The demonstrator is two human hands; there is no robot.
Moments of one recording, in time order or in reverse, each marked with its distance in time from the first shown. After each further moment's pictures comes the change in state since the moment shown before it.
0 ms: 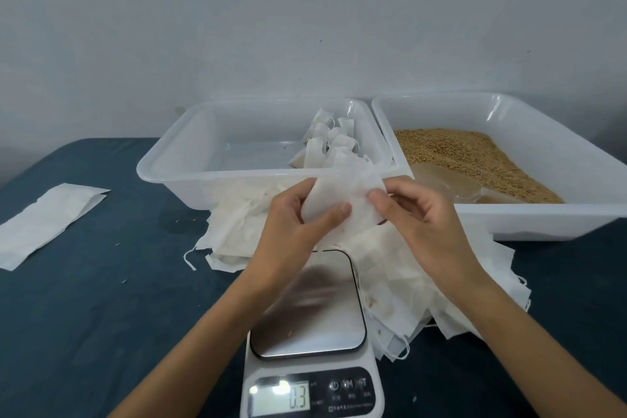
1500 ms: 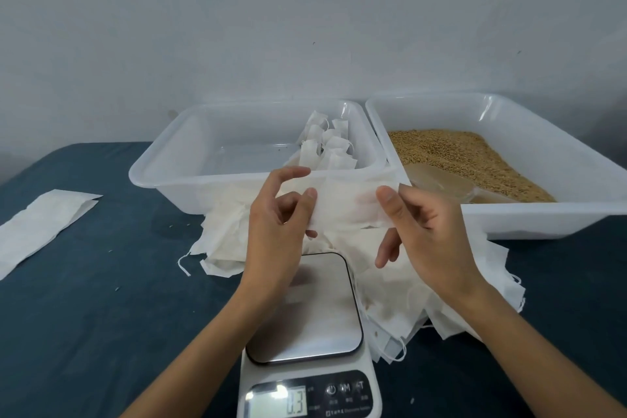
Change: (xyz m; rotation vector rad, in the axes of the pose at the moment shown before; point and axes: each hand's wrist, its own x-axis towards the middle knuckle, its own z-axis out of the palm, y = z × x) left_hand -0.001 0.000 0.004 0.109 0.261 0.037; right_hand -0.011 -0.010 0.000 -0.117 0.029 -0.082
